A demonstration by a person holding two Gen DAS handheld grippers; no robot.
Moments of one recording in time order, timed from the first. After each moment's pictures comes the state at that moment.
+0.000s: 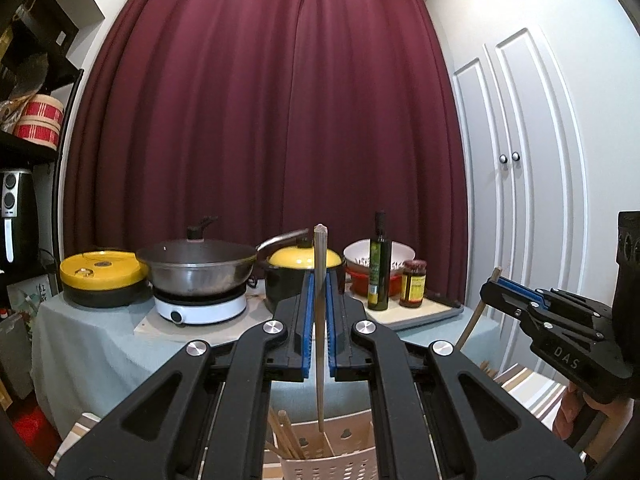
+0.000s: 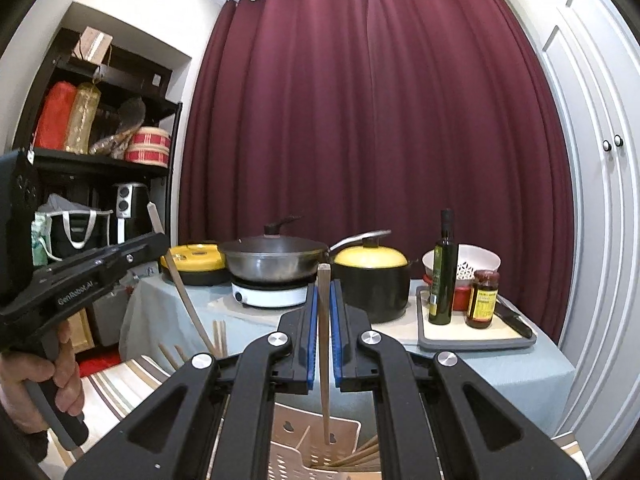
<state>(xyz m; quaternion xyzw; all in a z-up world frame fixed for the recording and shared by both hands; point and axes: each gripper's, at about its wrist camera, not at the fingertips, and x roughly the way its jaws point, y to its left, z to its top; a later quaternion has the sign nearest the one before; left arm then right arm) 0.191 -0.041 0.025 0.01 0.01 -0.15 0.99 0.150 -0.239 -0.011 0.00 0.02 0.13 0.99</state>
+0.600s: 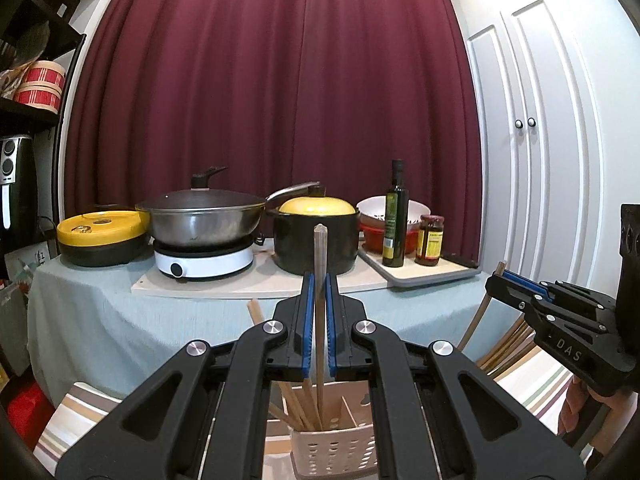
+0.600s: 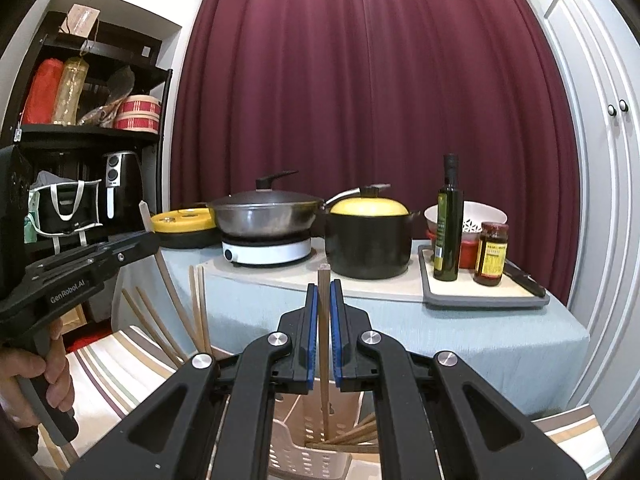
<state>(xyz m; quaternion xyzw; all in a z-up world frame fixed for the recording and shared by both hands) 0.227 -0.033 -0.029 0.01 0.07 -0.14 0.99 0.184 -0.238 -0.059 0.00 0.08 0.12 0.99</state>
